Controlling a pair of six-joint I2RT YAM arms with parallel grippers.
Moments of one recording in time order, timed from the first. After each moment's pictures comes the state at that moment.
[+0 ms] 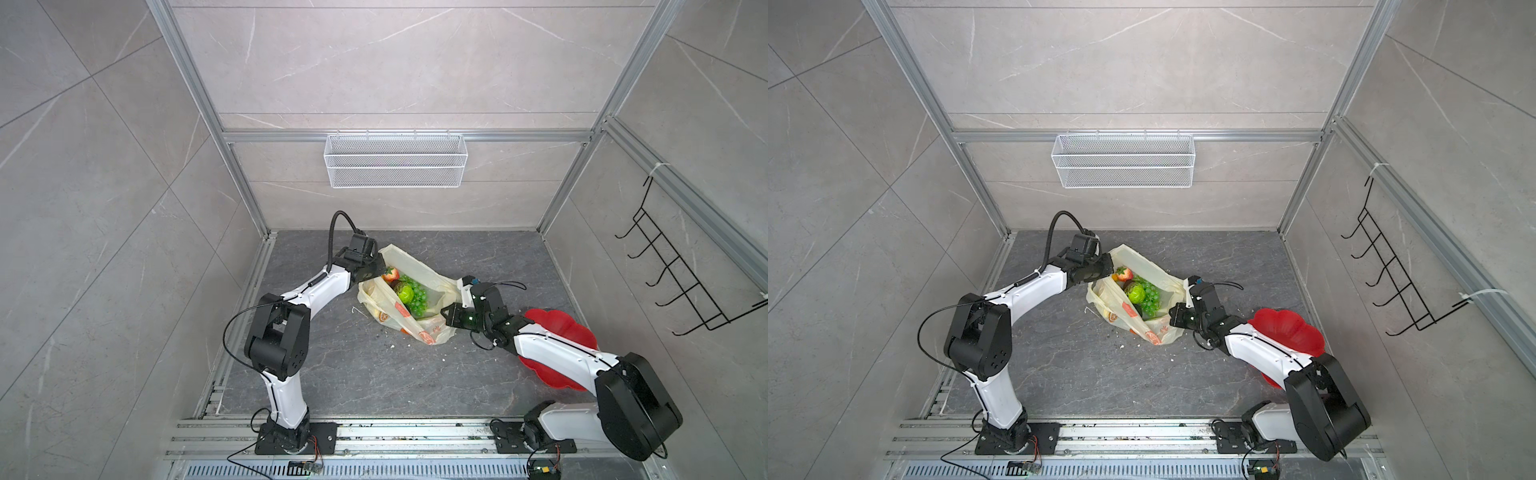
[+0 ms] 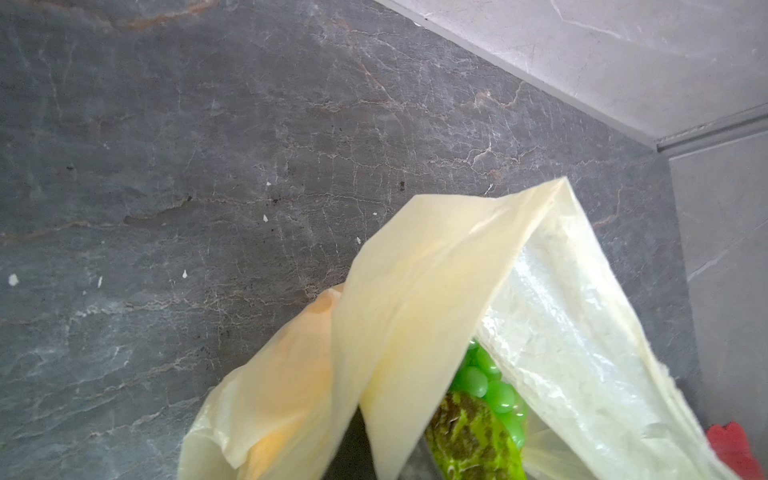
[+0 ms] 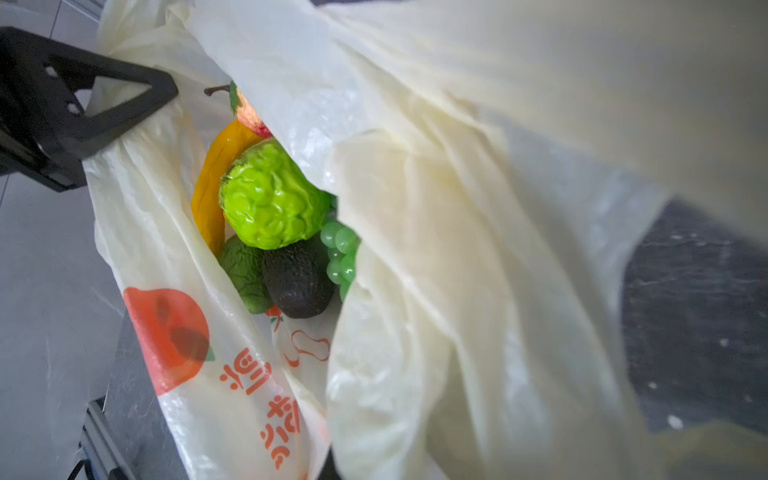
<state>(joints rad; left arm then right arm) -0.44 1.84 1.38 -0.33 0.05 -0.59 0.49 1.34 0.69 -0.04 -0.19 0.62</state>
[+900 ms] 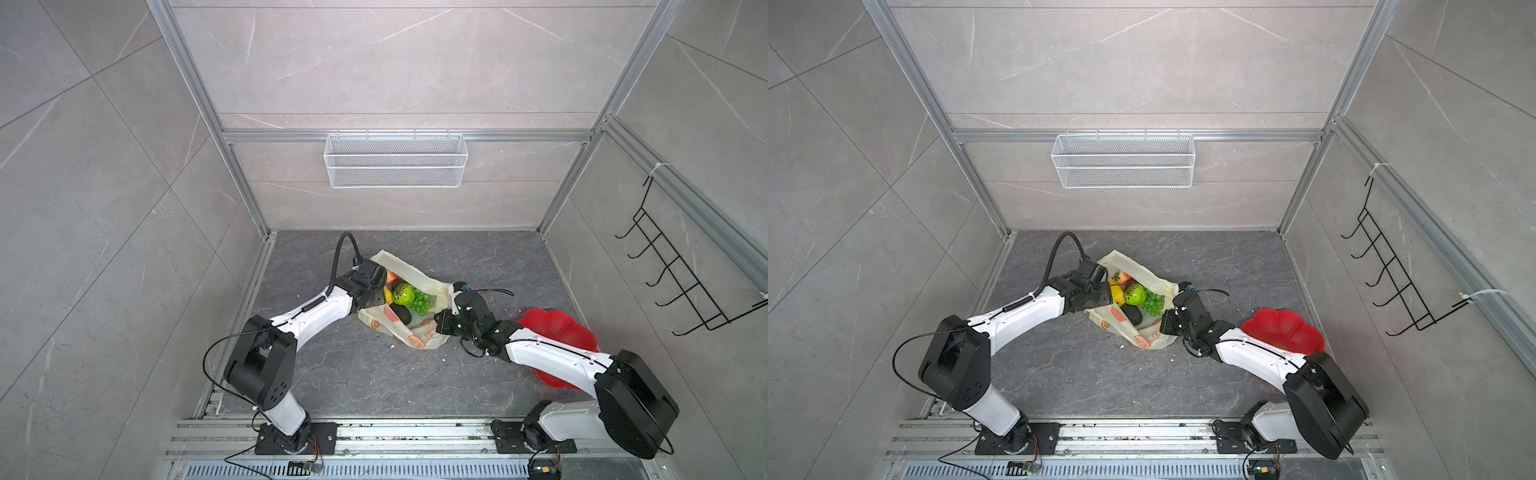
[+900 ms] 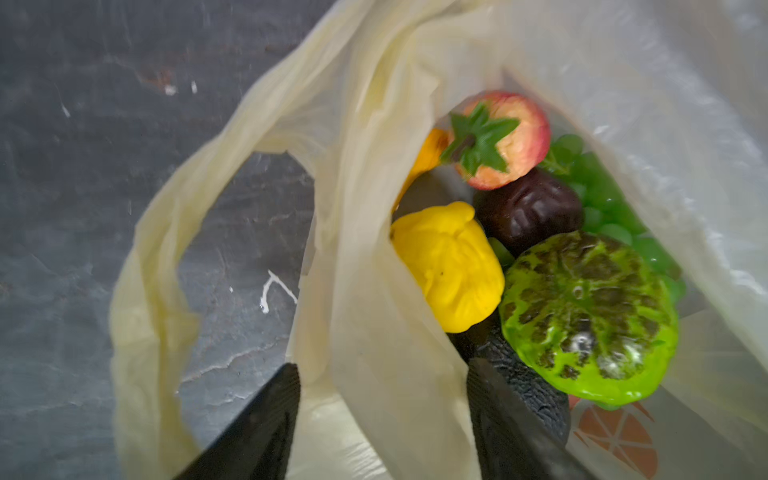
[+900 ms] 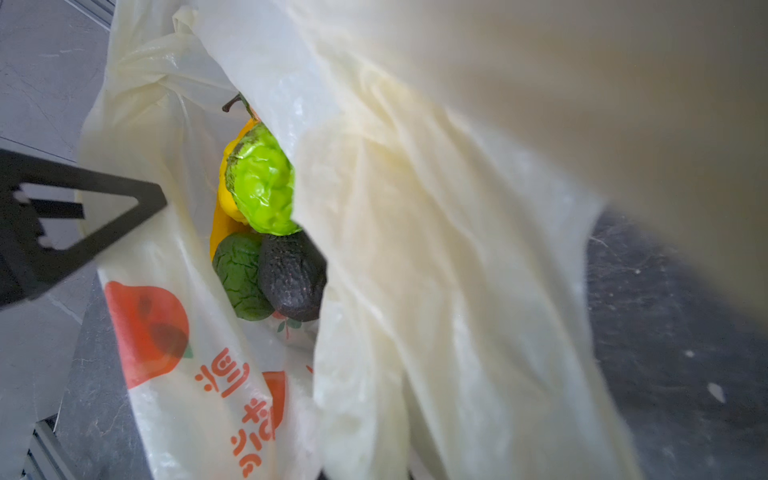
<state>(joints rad) -0.58 1.63 1.10 -0.51 -0.20 -0.68 0.64 1.36 0.68 -0.03 -0.03 0.70</state>
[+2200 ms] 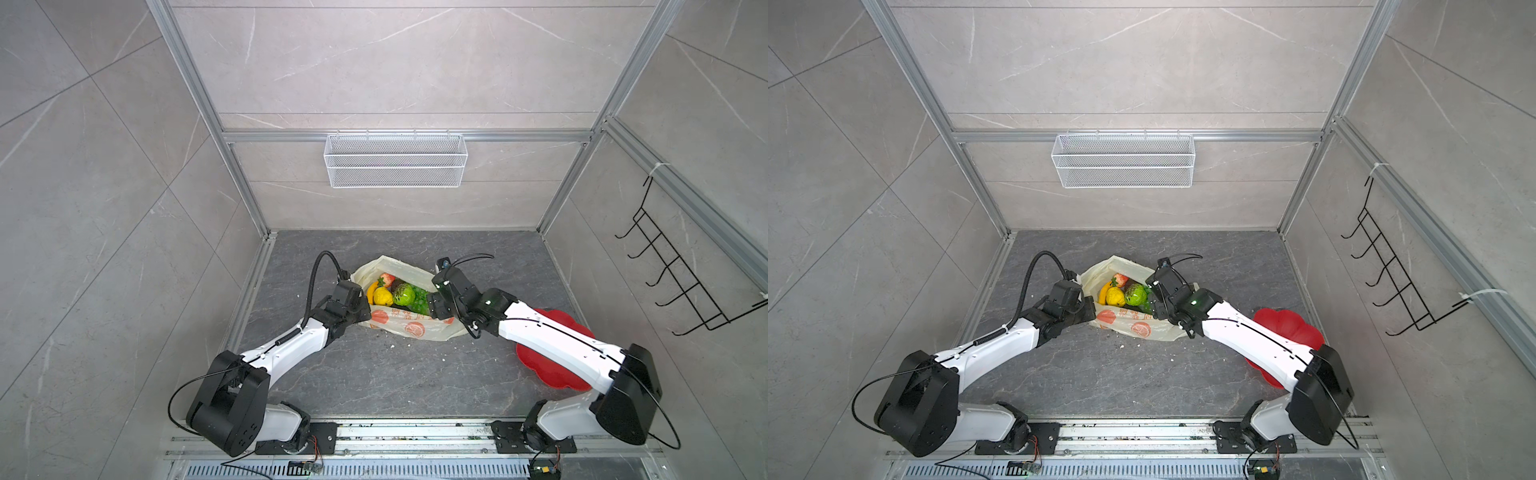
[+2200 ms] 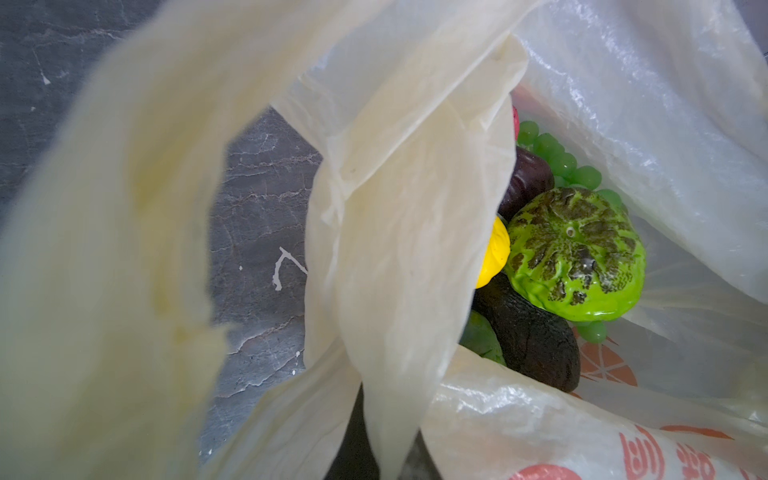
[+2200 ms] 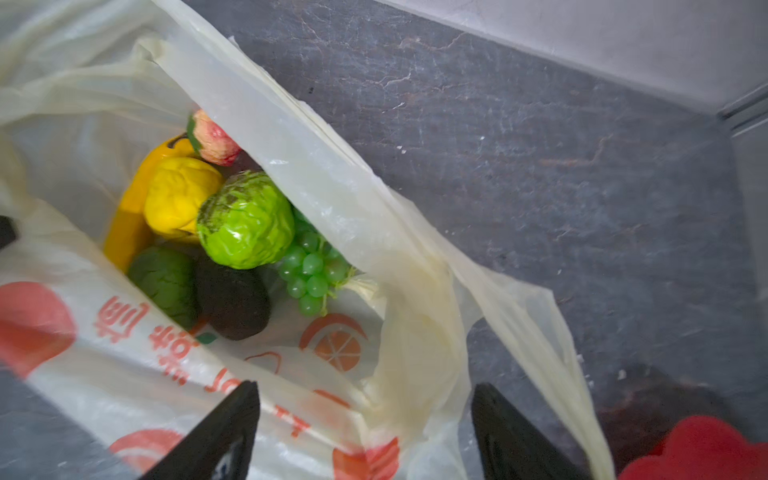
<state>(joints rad) -0.51 1.37 0.76 -0.20 -0.09 -0.60 0.77 1.50 1.21 -0.66 0.47 0.27</state>
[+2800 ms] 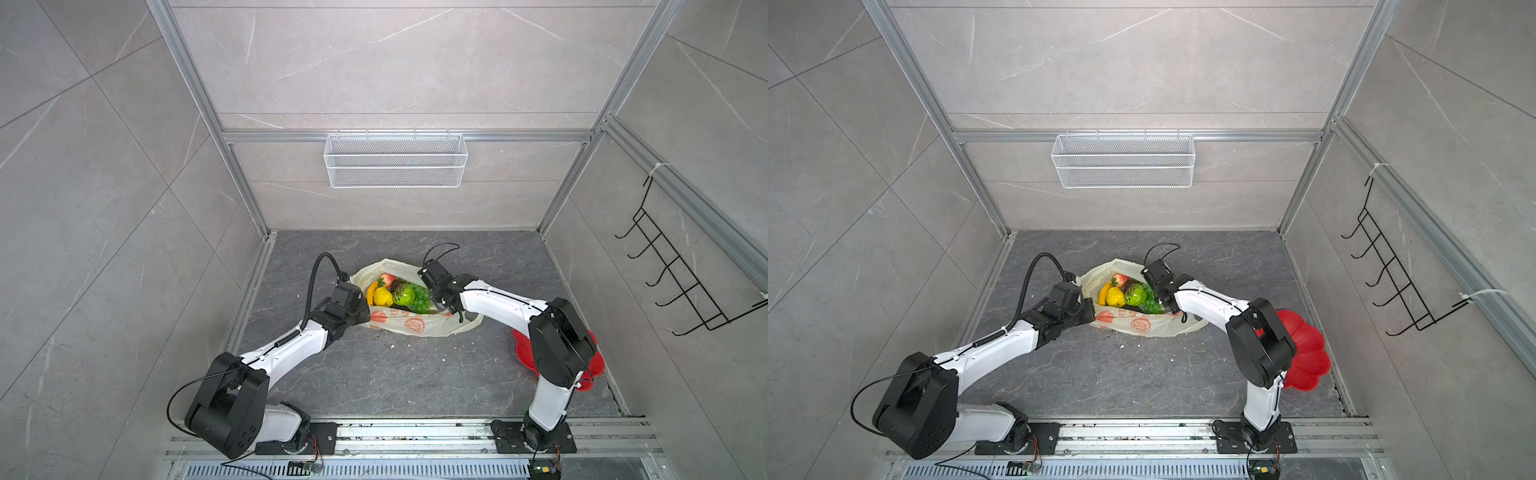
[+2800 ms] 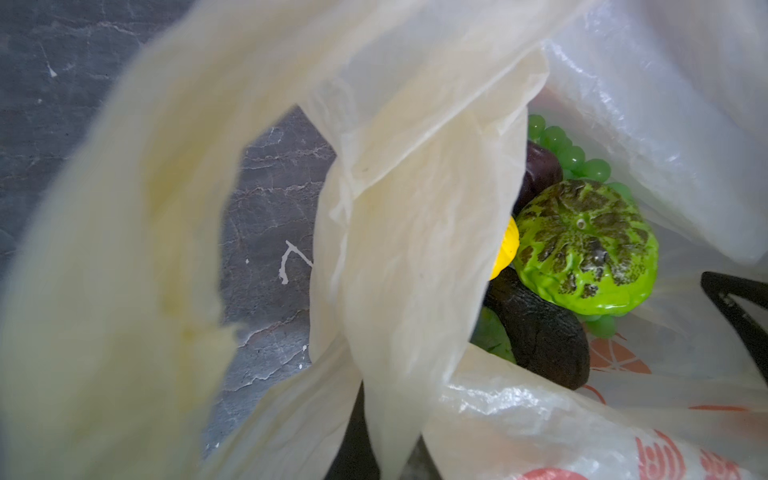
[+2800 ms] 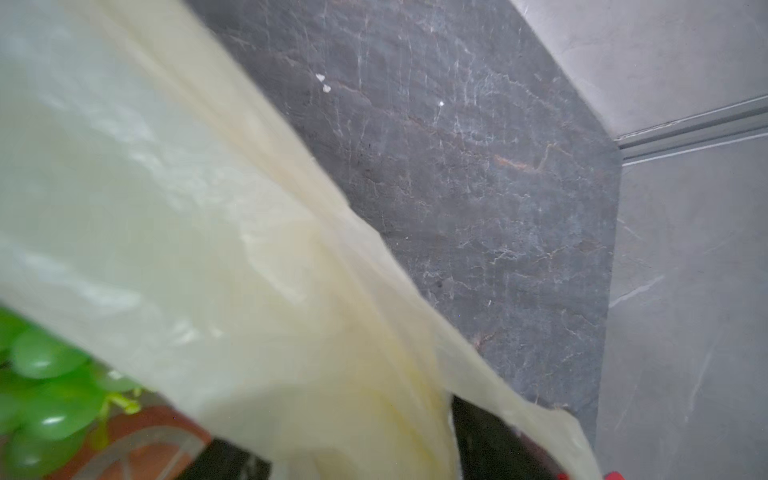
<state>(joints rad) -0.51 1.36 0.73 -0.19 -0.09 -0.59 0.60 1.85 1.31 -0.61 0.55 0.05</state>
